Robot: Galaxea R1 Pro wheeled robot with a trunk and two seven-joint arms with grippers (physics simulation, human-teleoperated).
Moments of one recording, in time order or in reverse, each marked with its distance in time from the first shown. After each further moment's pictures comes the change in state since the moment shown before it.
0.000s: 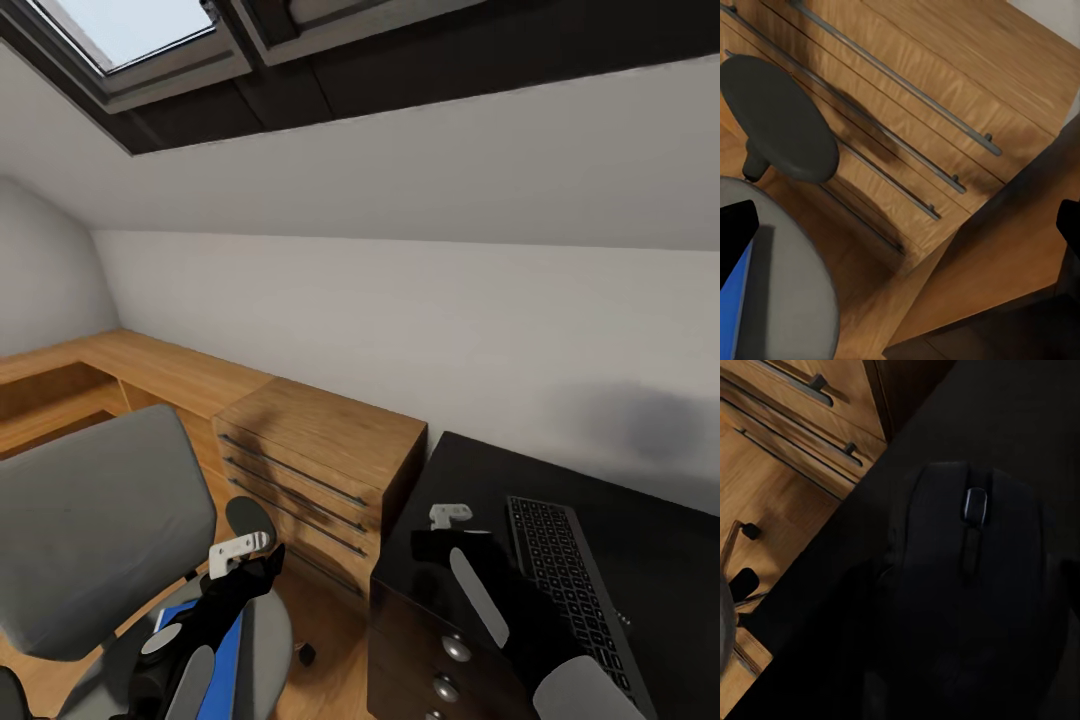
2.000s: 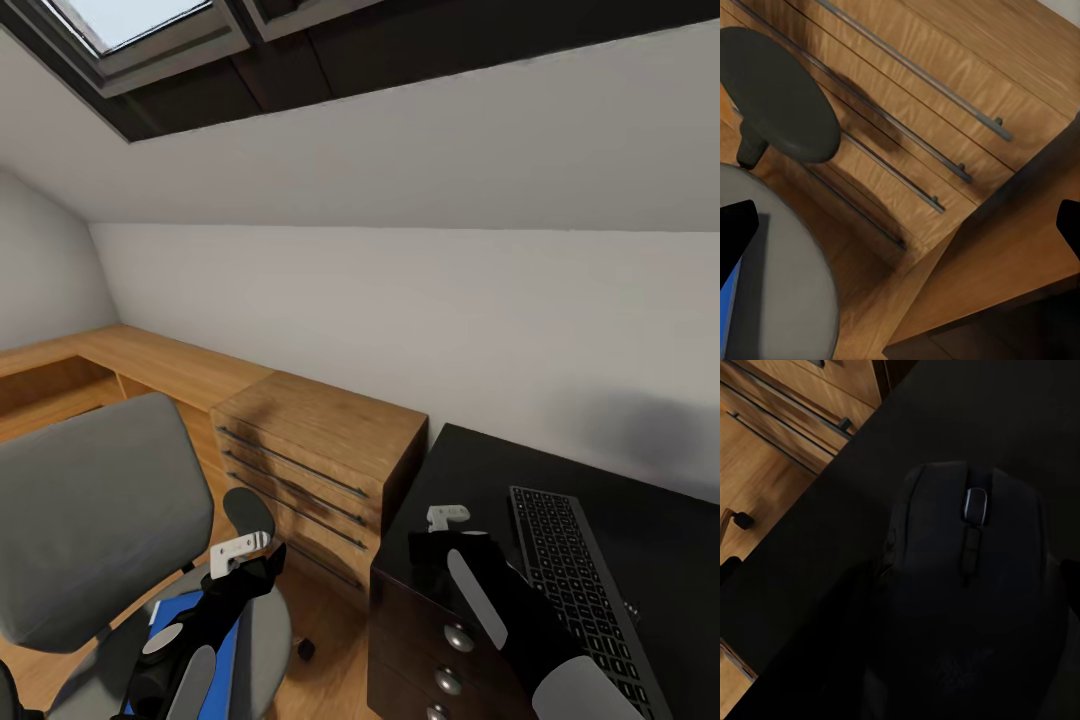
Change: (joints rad) left arm 0.000 -0.006 0.000 0.000 0.002 0.000 0.000; right arm 0.000 0.000 0.017 0.001 0.002 0.008 -0.001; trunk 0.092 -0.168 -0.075
